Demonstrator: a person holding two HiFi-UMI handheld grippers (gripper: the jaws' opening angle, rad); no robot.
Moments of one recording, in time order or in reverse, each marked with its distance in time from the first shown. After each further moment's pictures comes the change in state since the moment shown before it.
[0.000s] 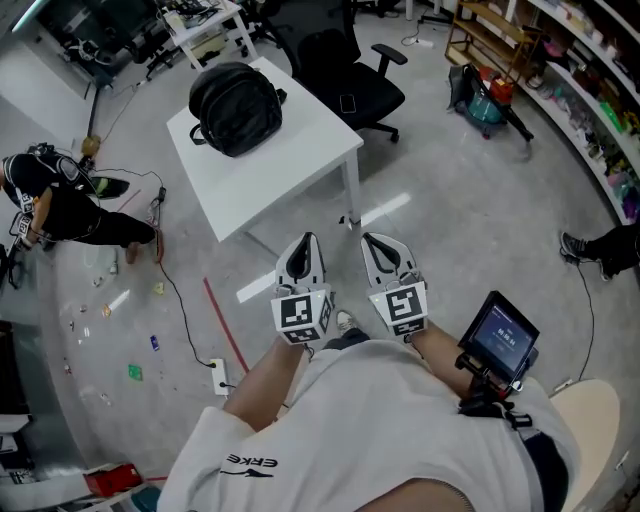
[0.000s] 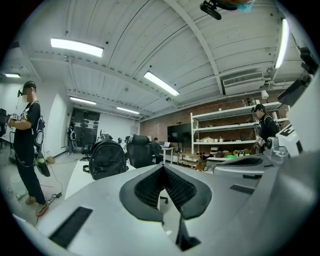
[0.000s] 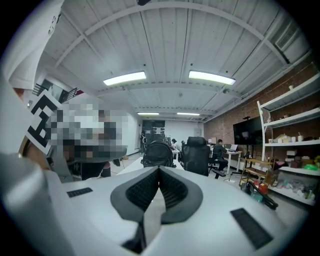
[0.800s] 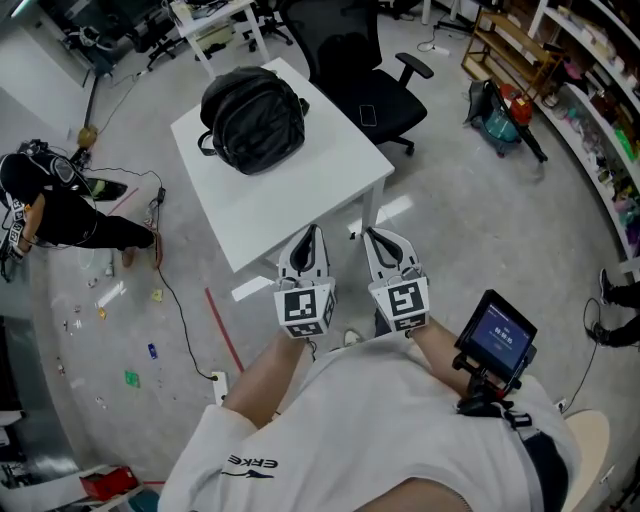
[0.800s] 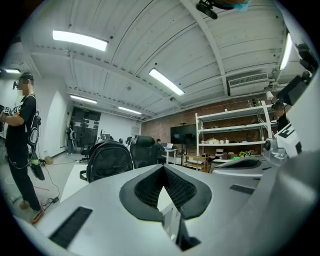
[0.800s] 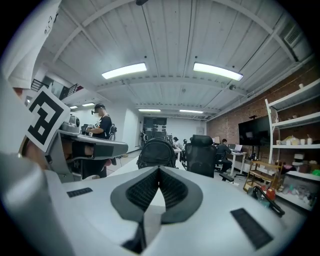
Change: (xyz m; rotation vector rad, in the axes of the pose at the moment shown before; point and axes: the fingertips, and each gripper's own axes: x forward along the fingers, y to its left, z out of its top) left arm 0.109 0.108 0.011 -0.010 -0.017 0.001; right arm 0.157 -0.010 0.015 -0.026 0.029 0.015
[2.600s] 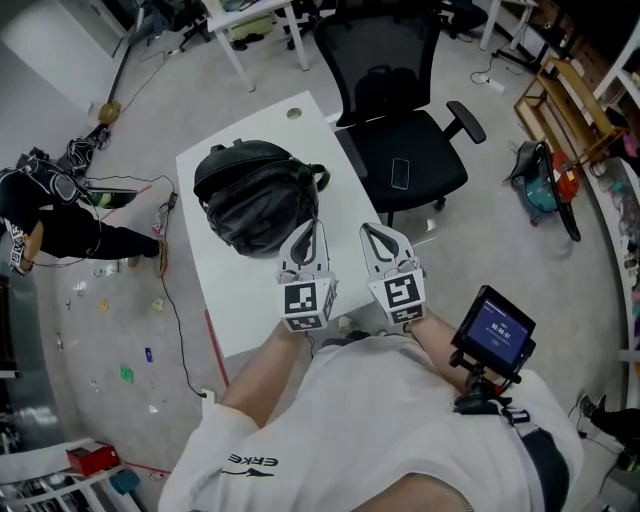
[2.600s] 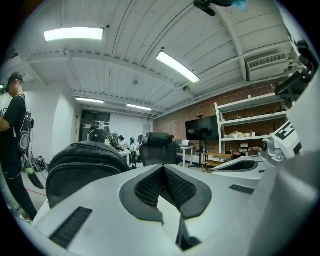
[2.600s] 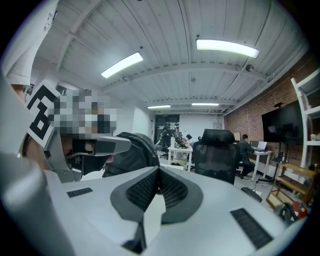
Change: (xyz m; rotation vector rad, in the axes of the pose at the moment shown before) left arm 0.328 0.116 0.030 0.019 0.042 0.166; right arm 0.317 -0.179 0.030 -0.019 0.017 0.212
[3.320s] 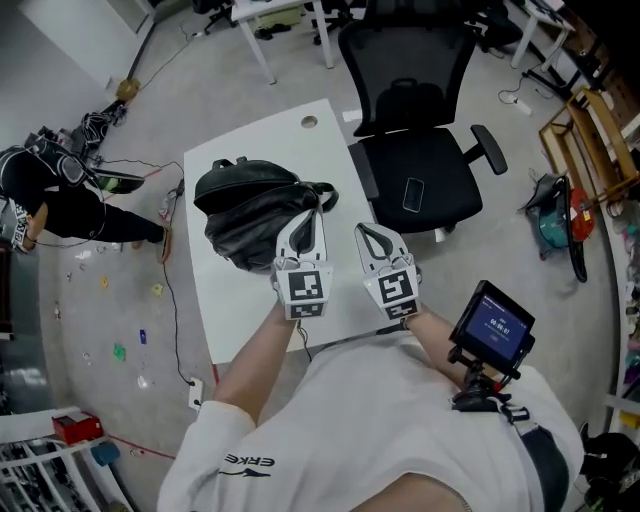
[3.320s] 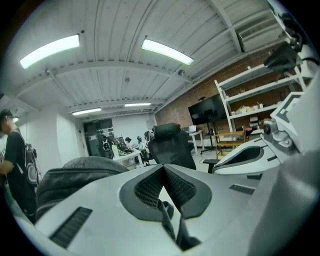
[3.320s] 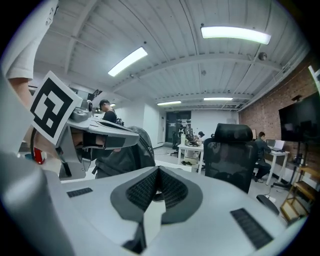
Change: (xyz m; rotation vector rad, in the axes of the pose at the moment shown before) left arm 0.097 0.031 0.002 0.233 0.107 0.105; right arm 0.087 -0.046 -0.010 -0.029 0.033 0.154
